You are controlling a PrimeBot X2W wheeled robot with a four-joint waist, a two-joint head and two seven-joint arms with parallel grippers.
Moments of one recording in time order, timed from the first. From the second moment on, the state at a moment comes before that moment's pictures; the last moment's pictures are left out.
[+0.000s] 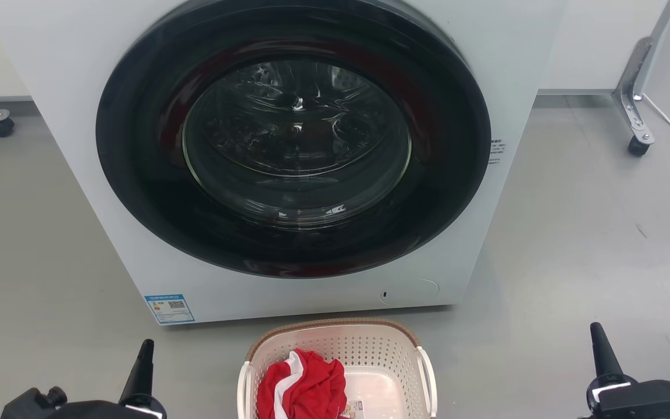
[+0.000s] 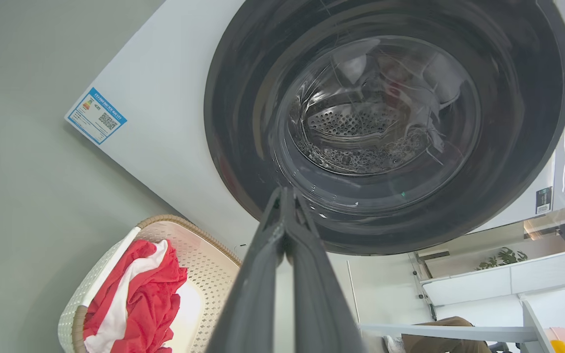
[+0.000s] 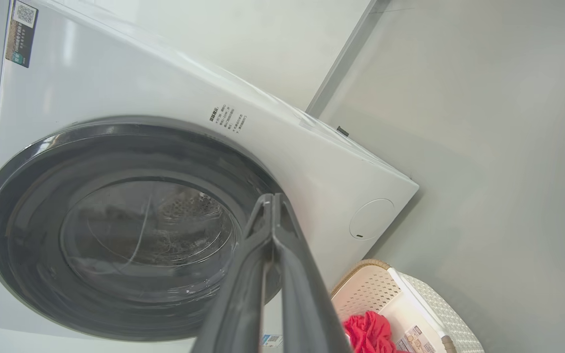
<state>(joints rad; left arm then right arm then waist) 0.00 0.10 -0.02 0.21 -1.18 -0.04 0.03 -0.03 -0.09 0.00 0.22 1.16 0.04 0.00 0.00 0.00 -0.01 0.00</state>
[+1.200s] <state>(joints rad) -0.08 0.04 0.09 0.29 -1.59 -0.12 0.11 -0.08 -0.05 -0.13 0.30 1.60 0.12 0.11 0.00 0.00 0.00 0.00</state>
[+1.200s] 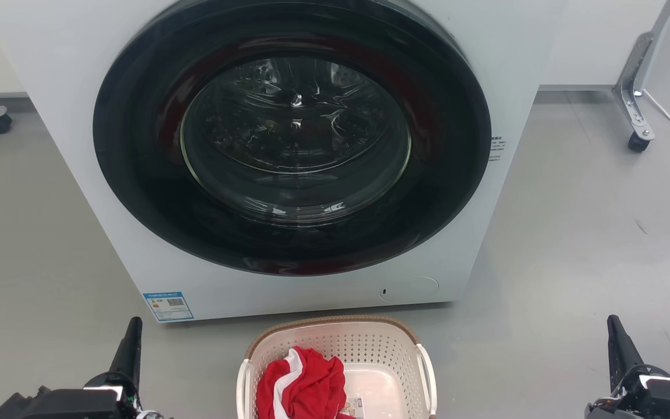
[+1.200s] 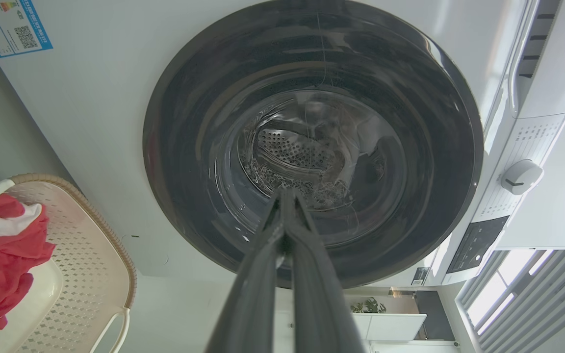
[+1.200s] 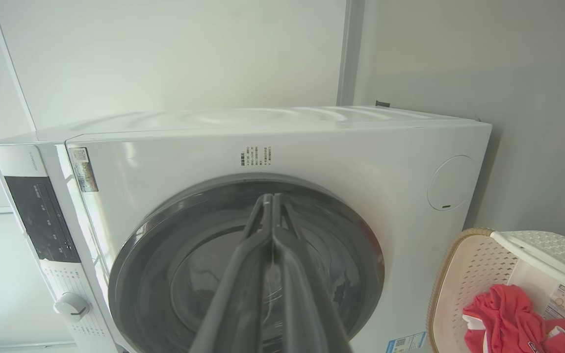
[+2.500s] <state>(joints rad) -0.08 0.04 0.09 0.29 -1.60 -0.12 0.11 -0.09 -0.04 -0.13 0.30 1.60 0.12 0.11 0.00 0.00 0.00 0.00</state>
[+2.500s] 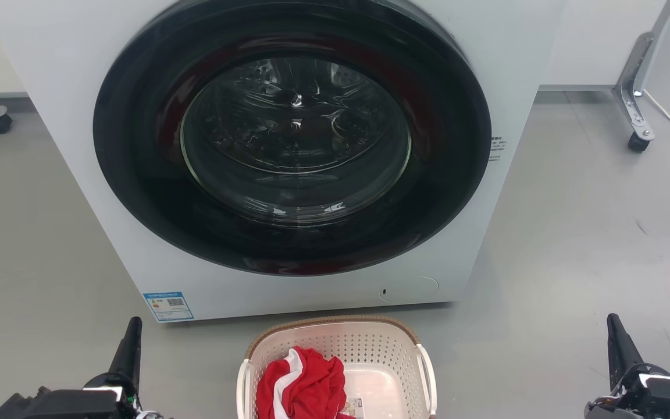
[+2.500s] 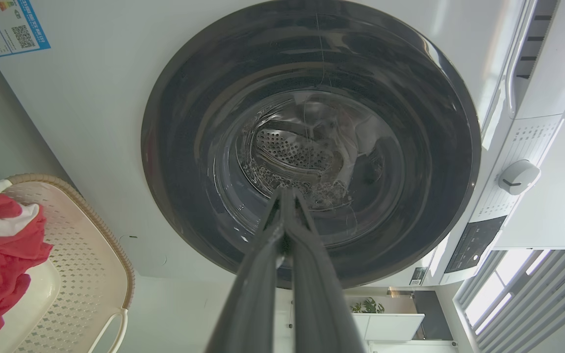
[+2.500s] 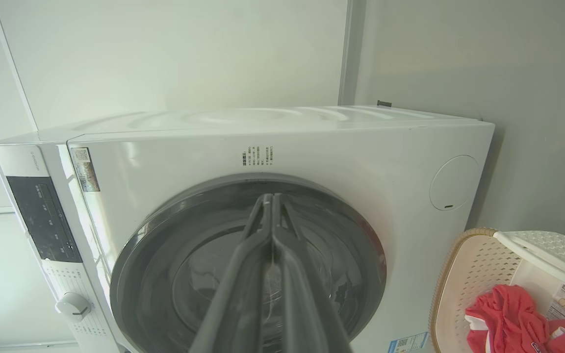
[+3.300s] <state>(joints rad) -0.08 0.04 0.09 0.30 -1.60 -0.12 0.11 -0.09 -0.04 -0.13 0.30 1.60 0.12 0.11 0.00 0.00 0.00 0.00</state>
